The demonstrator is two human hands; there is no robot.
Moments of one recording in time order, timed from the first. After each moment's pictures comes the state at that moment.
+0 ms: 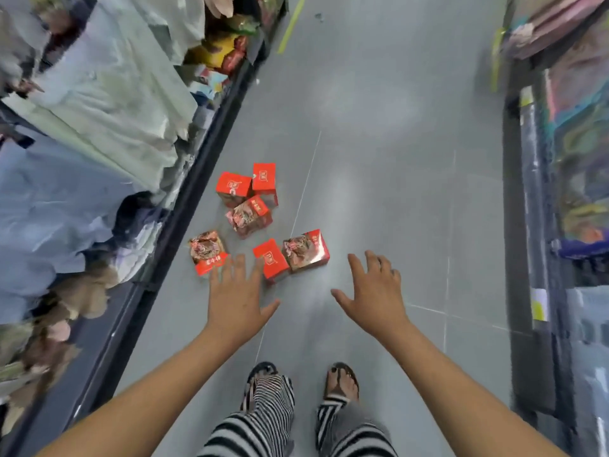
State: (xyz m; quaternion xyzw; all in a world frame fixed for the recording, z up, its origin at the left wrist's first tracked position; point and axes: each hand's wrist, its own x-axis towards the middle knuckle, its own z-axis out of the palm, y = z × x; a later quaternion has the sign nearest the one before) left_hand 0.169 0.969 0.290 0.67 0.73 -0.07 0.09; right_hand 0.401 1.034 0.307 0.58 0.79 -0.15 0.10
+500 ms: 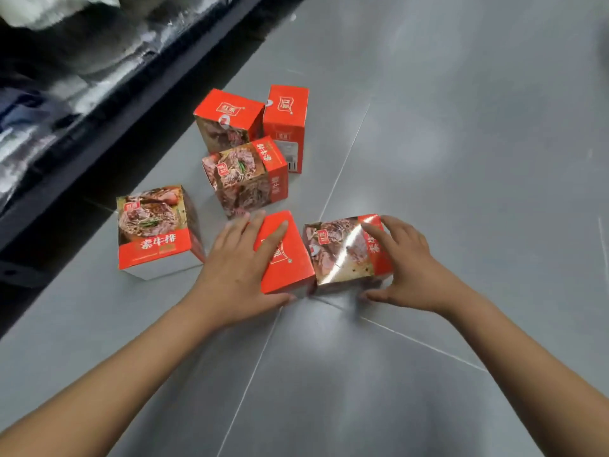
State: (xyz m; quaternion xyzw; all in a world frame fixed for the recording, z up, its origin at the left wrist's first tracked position) left_hand 0.096 1.057 -0.067 0.71 0.70 0.03 0.08; right_hand 0.368 1.180 -0.073 0.40 0.90 -0.19 0.02
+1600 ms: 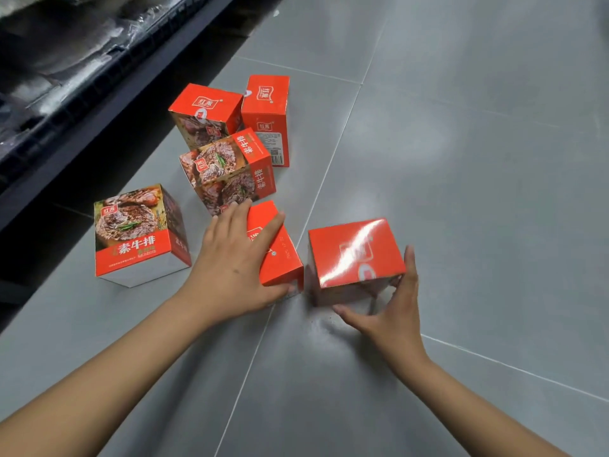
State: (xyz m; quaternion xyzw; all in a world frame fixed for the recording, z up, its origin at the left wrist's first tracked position) left_hand 0.116 1.074 -0.071 0.69 0.72 0.01 0.06; right_hand 0.366 1.093 -0.150 0.56 0.67 -0.36 -0.34
